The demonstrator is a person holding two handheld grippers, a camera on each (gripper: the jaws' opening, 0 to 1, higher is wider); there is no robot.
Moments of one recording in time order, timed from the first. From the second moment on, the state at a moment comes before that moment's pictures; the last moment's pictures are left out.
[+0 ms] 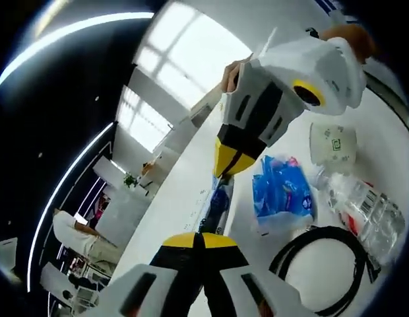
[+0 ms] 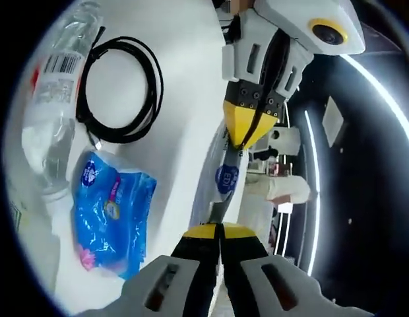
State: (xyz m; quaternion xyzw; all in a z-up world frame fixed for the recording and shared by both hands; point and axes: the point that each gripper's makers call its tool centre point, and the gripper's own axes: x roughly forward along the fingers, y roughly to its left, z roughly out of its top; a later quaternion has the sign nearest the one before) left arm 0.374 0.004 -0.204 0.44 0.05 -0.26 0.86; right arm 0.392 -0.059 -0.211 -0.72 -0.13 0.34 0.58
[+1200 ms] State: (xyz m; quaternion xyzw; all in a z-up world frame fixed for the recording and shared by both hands) left arm 0.390 -0.002 -0.255 0.42 0.09 -0.27 0.86; right arm 0.405 -0.070 -0.260 -0.68 -0.08 0.39 0.62
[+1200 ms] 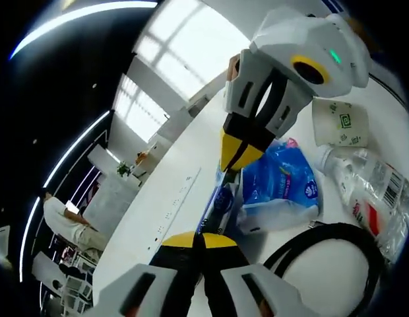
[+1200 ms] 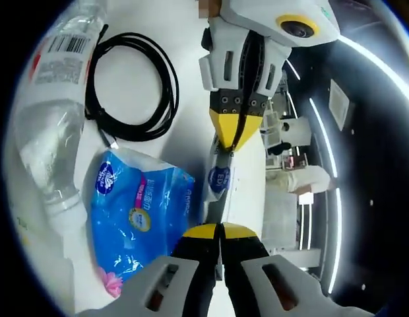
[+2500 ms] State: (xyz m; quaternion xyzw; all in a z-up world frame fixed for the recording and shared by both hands) left arm 0.397 0.006 -0.257 0.42 0.09 -0.25 0.87; right arm 0.406 -0.070 -0.249 -0.62 -0.05 0.41 0.67
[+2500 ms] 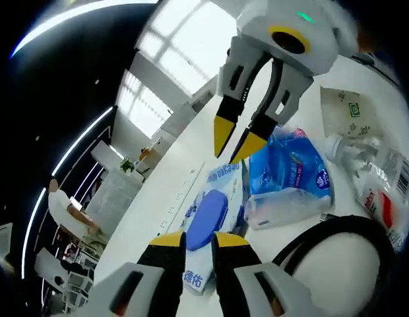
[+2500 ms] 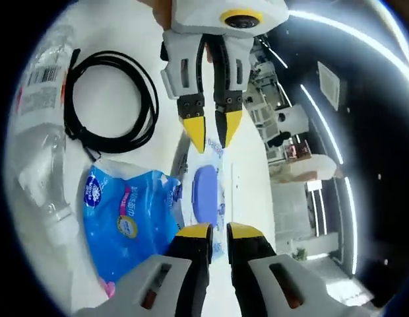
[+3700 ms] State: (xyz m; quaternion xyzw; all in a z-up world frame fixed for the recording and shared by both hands) left arm 0.373 -0.004 -0.219 0.34 0.05 -0.25 0.91; right arm 0.405 -0.088 -0.197 -0.51 -0.07 0.36 0.78
